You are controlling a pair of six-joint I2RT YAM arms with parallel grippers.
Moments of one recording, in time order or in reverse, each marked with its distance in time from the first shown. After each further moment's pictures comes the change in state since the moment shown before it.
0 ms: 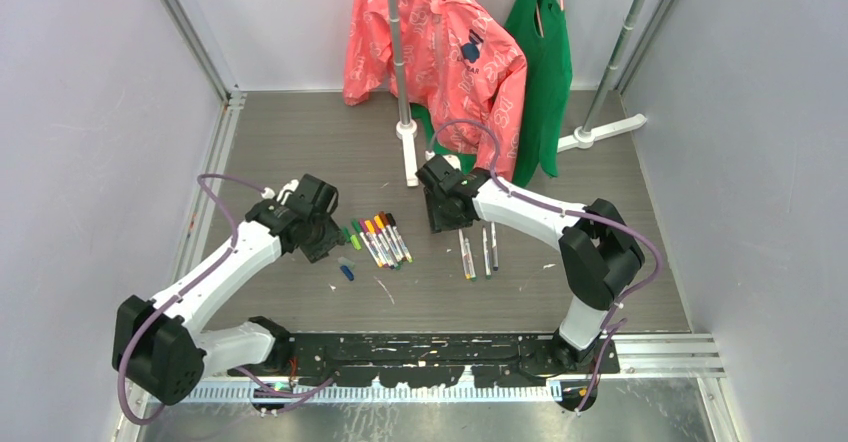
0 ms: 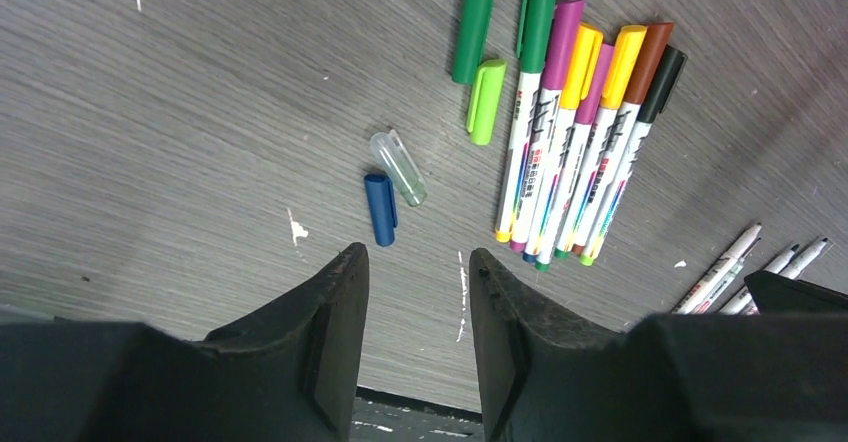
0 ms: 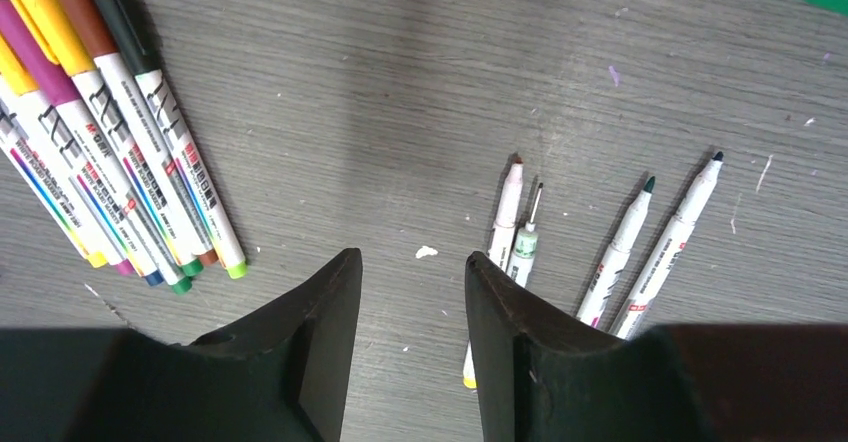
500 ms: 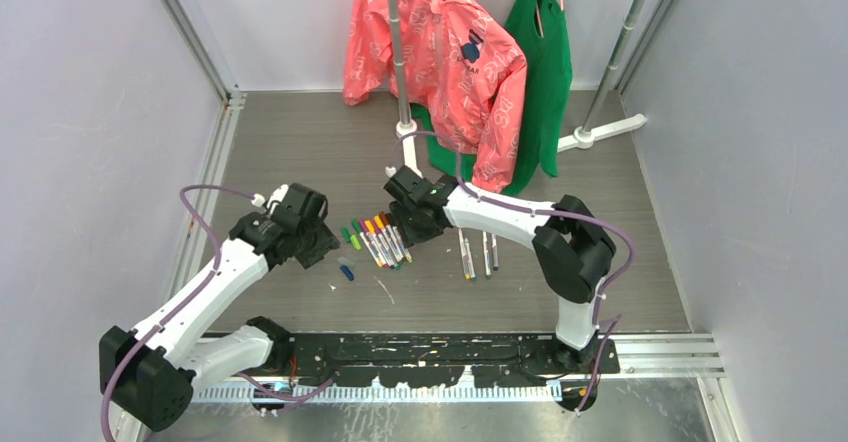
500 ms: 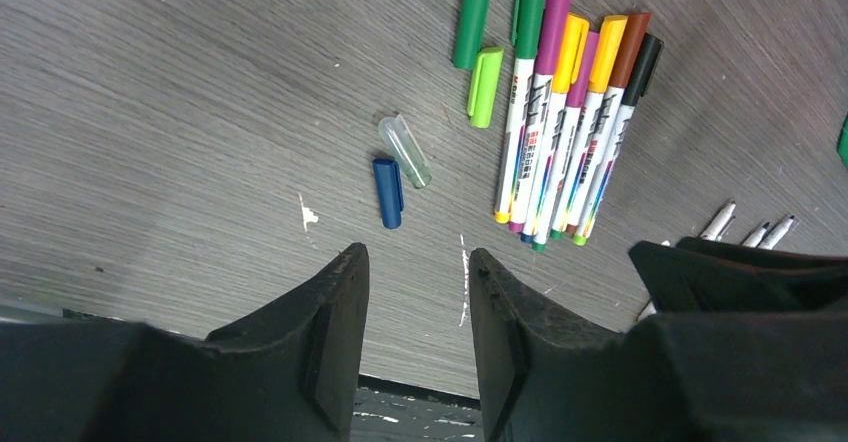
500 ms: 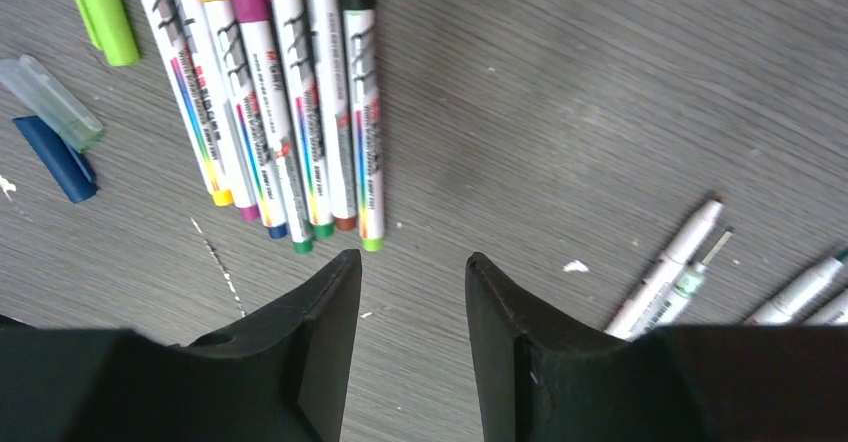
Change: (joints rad) left arm 0.000 -0.129 -0.043 -0.024 -0.004 -0.002; right arm 0.120 0.099 0.099 0.008 -0.110 -0.058
